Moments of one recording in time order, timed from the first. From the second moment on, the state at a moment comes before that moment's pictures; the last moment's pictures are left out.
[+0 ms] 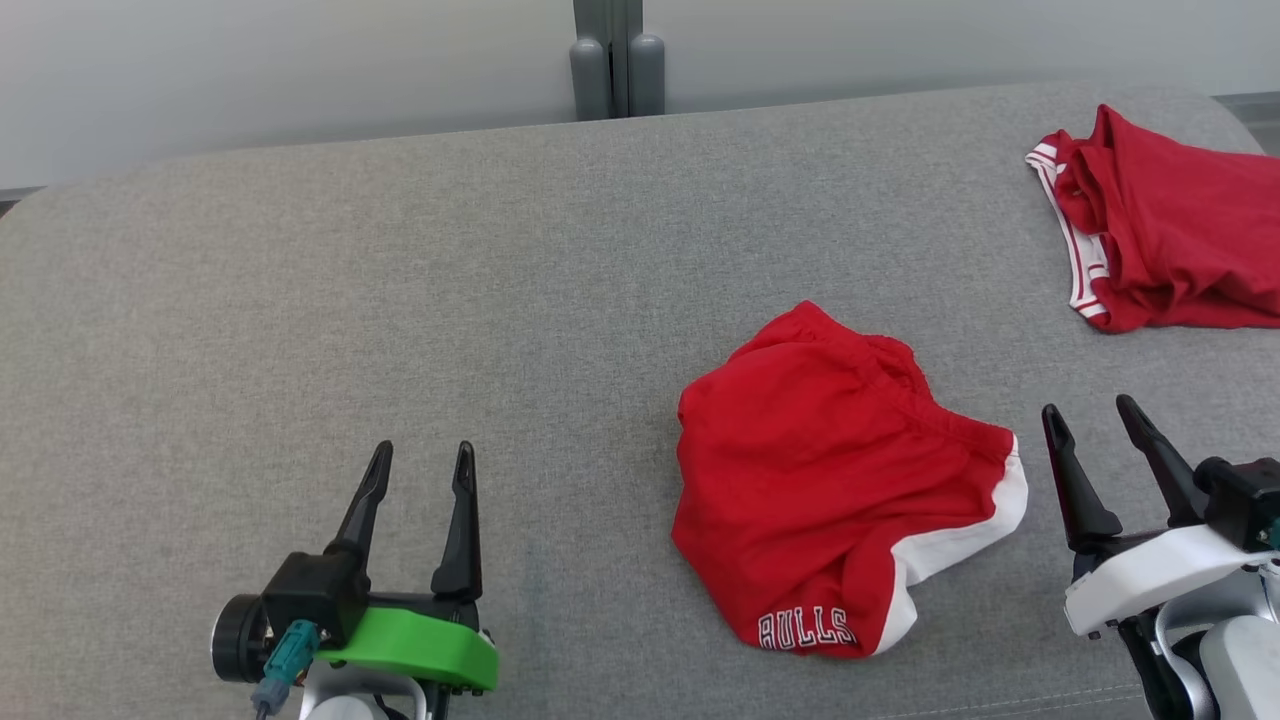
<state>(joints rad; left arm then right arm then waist) -0.07 0.05 -0.21 0.18 -0.25 -0.02 -0.26 -0.09 -0.31 0.05 0.22 0.35 0.13 -0.18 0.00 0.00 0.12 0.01</state>
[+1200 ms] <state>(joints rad) -0.36 0.05 -0.68 0.66 -0.33 -0.10 -0.26 -0.07 -0.21 0.05 0.07 0.29 0.13 -0.23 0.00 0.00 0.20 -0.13</state>
